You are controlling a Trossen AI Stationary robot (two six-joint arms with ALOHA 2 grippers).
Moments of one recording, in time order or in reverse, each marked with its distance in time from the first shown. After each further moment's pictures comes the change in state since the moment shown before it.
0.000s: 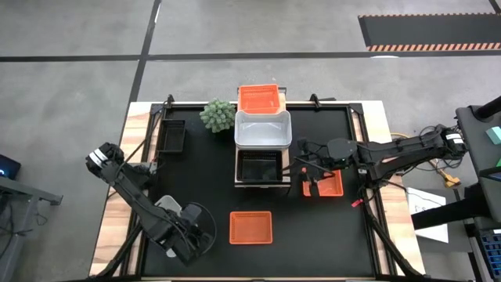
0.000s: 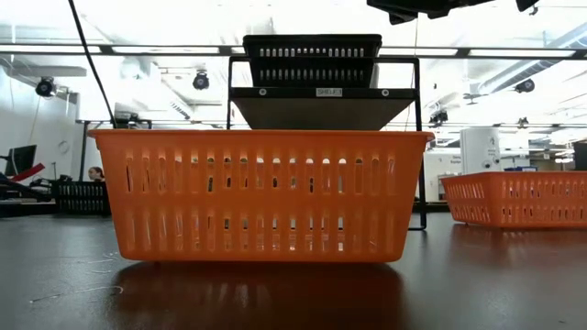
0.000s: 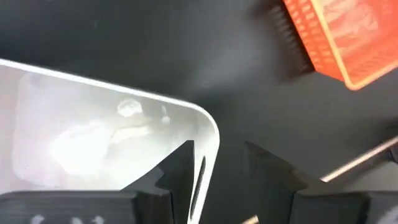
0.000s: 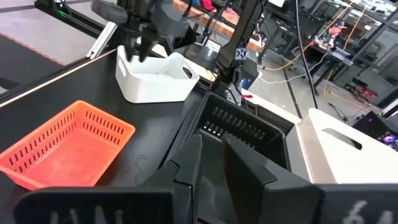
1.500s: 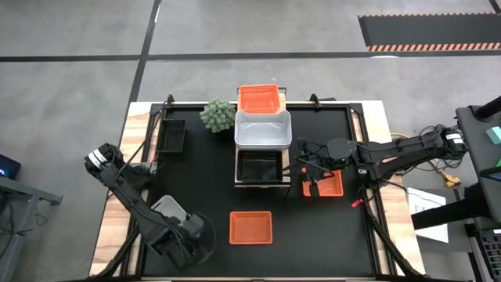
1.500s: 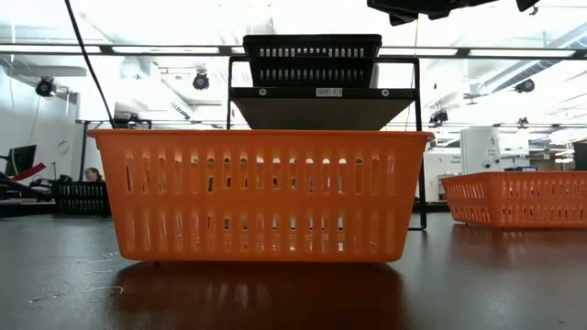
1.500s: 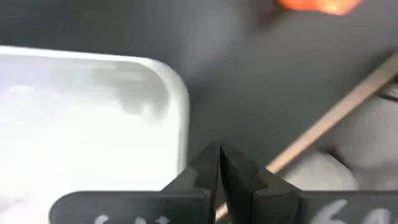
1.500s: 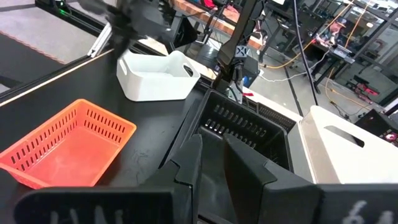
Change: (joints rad) left arm -0.056 -0.003 -0.076 0.192 0.049 0.123; right arm 0.000 0.000 0.000 -0.008 0.001 0.005
